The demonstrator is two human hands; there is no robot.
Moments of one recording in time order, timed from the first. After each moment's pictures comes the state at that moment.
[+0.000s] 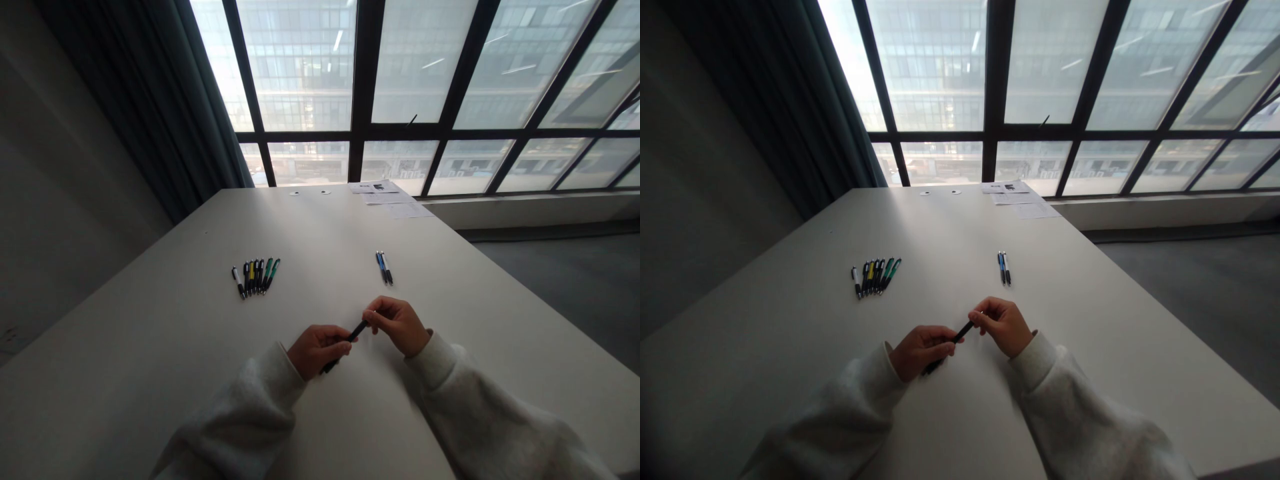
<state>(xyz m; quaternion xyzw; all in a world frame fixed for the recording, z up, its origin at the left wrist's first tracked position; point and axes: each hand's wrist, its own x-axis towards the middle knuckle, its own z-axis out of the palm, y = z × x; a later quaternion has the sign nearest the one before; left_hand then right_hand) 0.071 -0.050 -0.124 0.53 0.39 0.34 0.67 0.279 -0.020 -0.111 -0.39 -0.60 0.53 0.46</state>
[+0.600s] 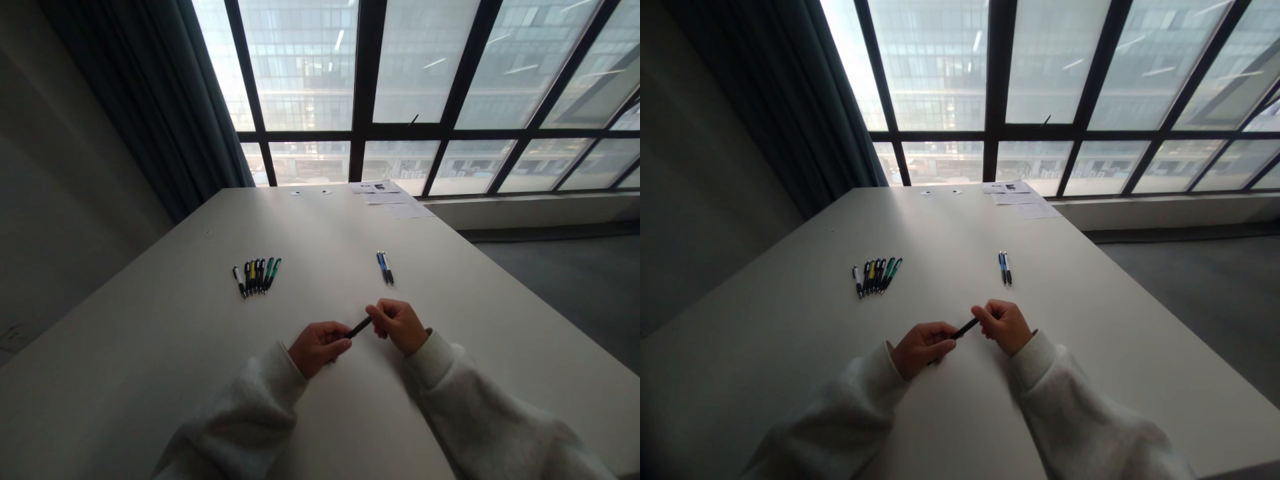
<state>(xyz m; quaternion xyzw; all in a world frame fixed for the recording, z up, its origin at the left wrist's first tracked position) 0.070 -0.048 -0.129 0.55 0.41 0.36 0.64 0.279 -0.019 -0.120 -0.45 -0.60 0.50 0.43</state>
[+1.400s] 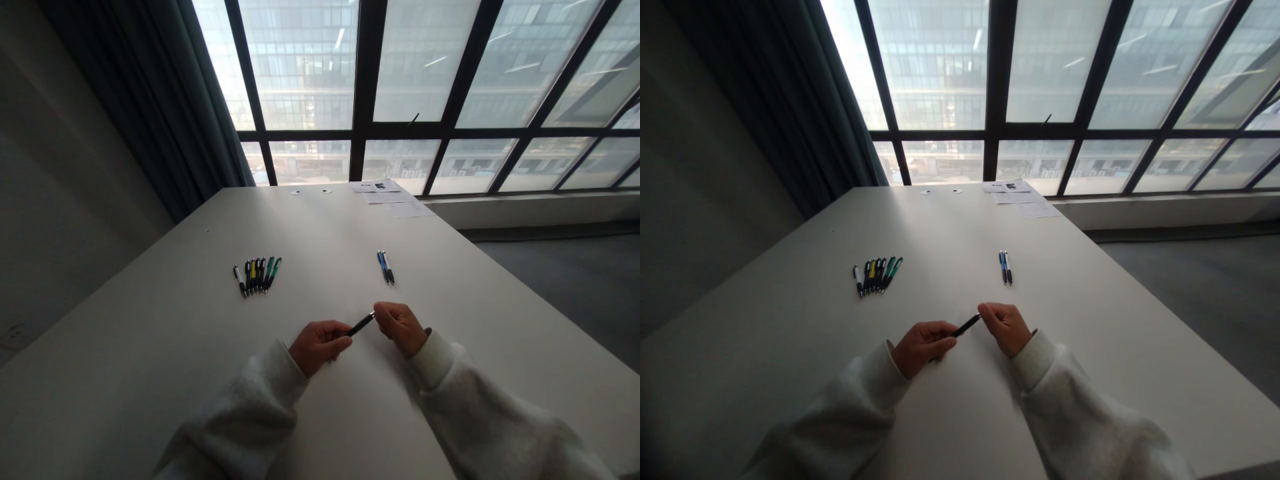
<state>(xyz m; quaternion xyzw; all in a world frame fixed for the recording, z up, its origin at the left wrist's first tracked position) 0.070 -0.048 -0.128 0.55 0.41 0.37 0.63 0.283 -0.023 -0.121 -0.42 -0.67 0.45 0.42</state>
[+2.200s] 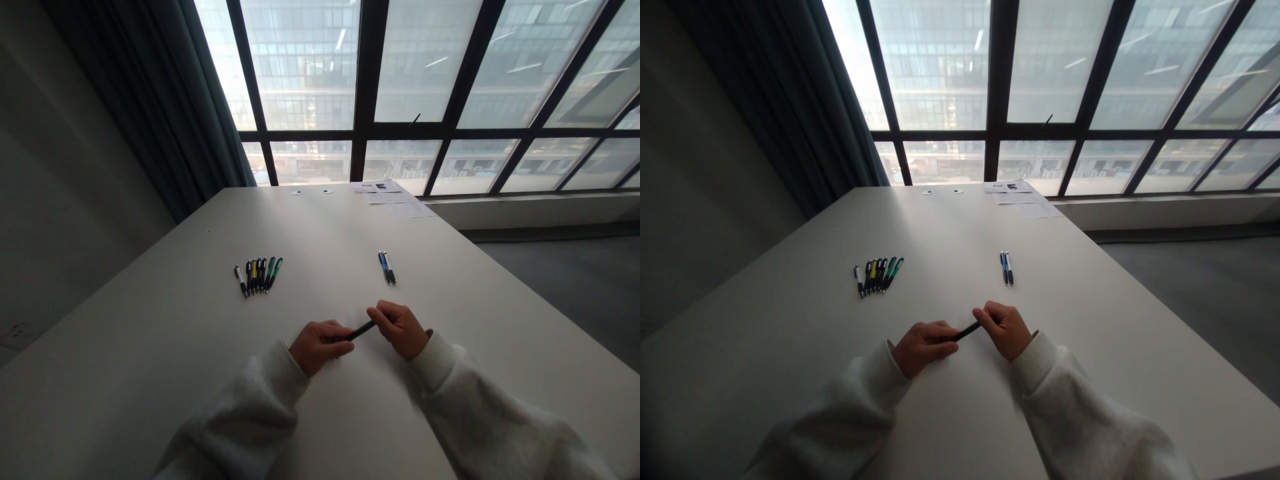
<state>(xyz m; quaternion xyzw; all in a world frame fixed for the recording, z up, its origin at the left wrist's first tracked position) 0.066 -0.047 -0.125 0.60 0.39 0.37 0.60 0.279 -0.023 -0.118 -0.45 -0.70 0.38 0.40</state>
